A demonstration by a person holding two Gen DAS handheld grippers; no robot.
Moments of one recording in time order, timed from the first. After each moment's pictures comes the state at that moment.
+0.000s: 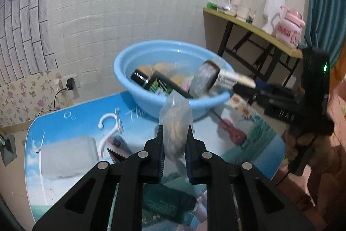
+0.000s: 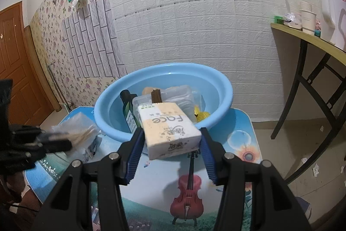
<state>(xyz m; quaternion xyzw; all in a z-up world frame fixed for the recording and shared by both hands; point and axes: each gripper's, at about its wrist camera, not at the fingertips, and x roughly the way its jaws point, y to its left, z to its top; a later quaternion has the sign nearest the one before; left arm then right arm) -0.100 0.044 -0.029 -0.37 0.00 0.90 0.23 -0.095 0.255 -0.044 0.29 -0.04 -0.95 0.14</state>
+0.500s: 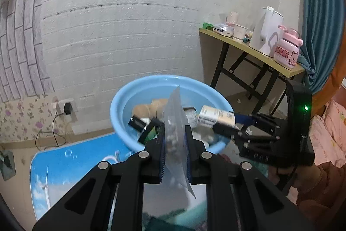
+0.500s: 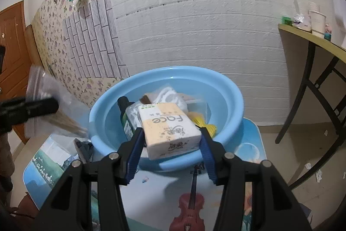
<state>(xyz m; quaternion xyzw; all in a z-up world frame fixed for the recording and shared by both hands) -0.141 0.060 0.009 -0.32 0.01 0.92 0.25 -0.130 0.248 -0.047 0.30 -0.03 -0.94 0.15</state>
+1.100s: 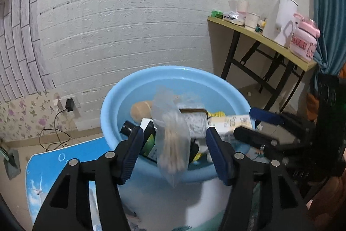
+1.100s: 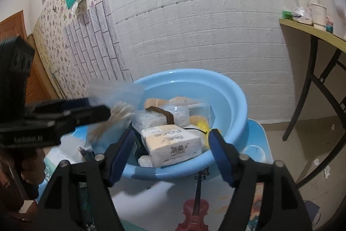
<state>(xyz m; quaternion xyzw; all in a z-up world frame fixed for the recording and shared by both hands) -0.170 0.086 -0.018 -0.34 0.03 0.91 0.22 -0.133 0.256 -0.044 0.29 -0.07 -0.94 0.16</state>
